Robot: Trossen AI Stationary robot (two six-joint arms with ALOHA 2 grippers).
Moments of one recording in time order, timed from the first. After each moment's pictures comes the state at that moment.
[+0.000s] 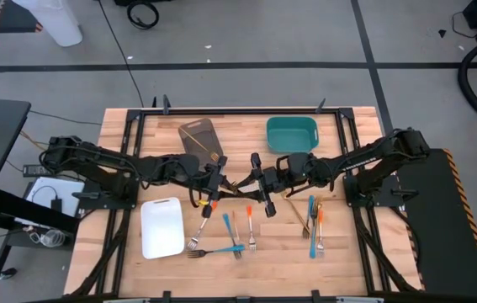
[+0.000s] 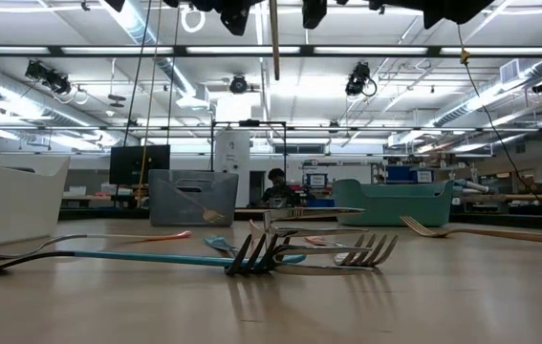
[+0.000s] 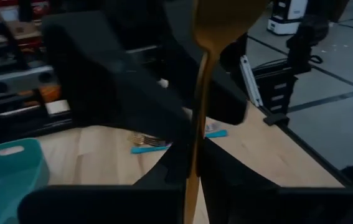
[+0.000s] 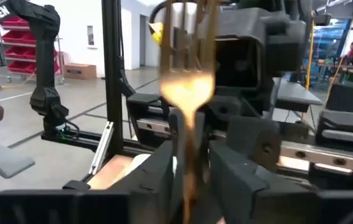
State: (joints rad) left arm -0.12 1.39 0.91 0.28 0.12 0.14; right arm 0.13 1.50 0.87 0.68 -0.13 -0.07
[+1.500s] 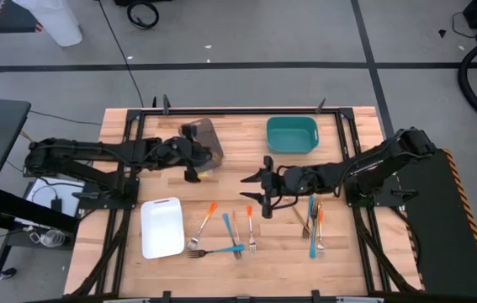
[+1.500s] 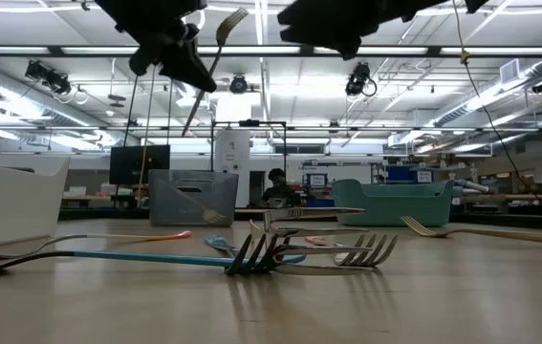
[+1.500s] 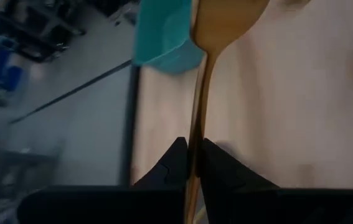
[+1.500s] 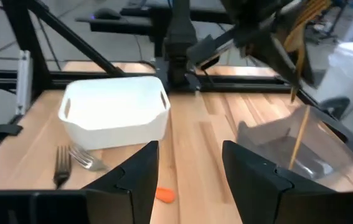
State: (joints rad) left arm 0.06 1.19 0.91 -0.35 -0.44 0.52; right arm 0.23 1.46 0.87 0.30 0.32 0.02
